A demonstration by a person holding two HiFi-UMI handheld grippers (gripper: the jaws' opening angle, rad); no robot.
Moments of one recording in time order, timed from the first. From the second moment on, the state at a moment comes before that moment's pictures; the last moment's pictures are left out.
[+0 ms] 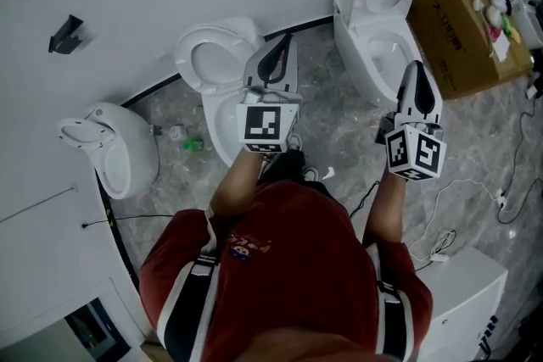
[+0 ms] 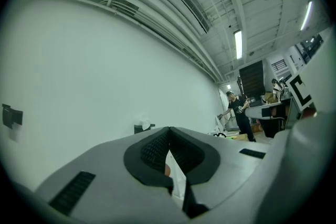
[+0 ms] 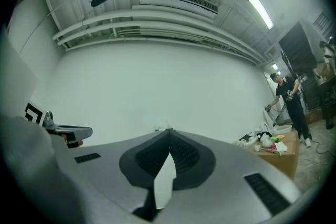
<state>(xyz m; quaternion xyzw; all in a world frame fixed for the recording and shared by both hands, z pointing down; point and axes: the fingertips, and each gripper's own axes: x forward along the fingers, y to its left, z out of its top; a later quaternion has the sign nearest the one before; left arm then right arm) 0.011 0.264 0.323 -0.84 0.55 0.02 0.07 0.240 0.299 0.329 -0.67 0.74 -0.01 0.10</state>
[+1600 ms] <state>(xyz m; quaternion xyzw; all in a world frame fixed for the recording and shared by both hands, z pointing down) -0.079 -0.162 0.320 -0.82 0.57 0.03 0.07 0.135 -0.147 0.313 -0.63 0.78 0.01 0.07</state>
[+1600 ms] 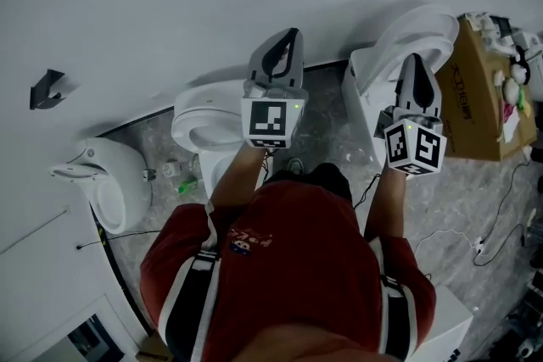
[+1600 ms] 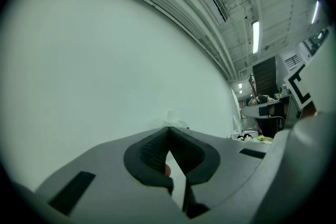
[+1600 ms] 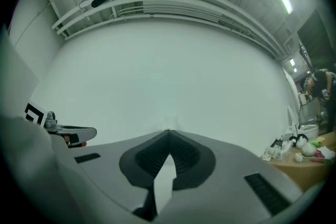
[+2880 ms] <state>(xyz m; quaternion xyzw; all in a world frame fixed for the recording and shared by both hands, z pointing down) -0.050 -0.368 0.320 -0.77 0.64 0.00 0.07 0.131 -0.411 0.298 -0.52 0.85 0.00 0.09</state>
